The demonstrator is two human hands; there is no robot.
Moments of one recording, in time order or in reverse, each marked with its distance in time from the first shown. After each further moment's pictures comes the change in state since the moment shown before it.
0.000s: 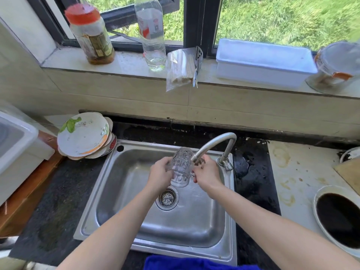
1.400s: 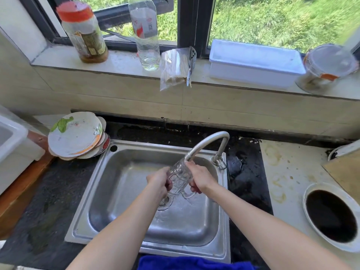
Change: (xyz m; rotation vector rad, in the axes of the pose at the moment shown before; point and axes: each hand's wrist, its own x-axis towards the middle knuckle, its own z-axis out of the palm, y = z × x) left_hand 0.008 0.003 0.035 -0.839 0.085 -0.748; right_hand -0.007 0.013 -0.009 -0.006 -0.259 0.112
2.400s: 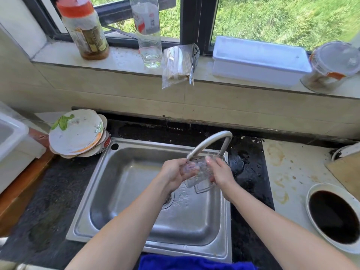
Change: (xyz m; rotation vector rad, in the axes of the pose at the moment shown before) left_hand -0.050 0.018 0.027 -0.046 -0.456 0.076; right_hand 0.016 0.024 -0.038 0.205 0.212 -0.027
